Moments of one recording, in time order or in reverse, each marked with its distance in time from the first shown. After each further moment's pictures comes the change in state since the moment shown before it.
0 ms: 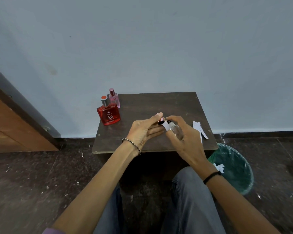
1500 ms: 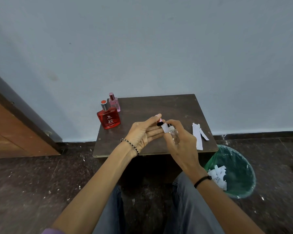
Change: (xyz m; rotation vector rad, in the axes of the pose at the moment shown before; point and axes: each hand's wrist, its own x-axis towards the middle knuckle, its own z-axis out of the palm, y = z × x) left_hand 0.000 0.009 0.001 -0.030 -0.043 -0.055; right_hand -0.006 -0.001 0.017 -0.031 0.134 0.029
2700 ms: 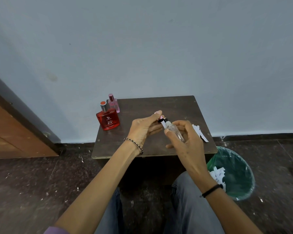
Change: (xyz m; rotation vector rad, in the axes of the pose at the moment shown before) left_hand 0.019 -0.003 0.005 0.030 0.057 0.137; right_hand -0.004 -0.021 -0.022 0.437 -0.013 0.332
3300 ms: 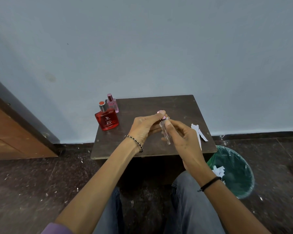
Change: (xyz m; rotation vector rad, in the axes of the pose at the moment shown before) left_hand 0.005 0.001 0.002 0.112 -0.065 0.009; right_hand 0.017 0.009 0.008 0.123 -0.065 0.116
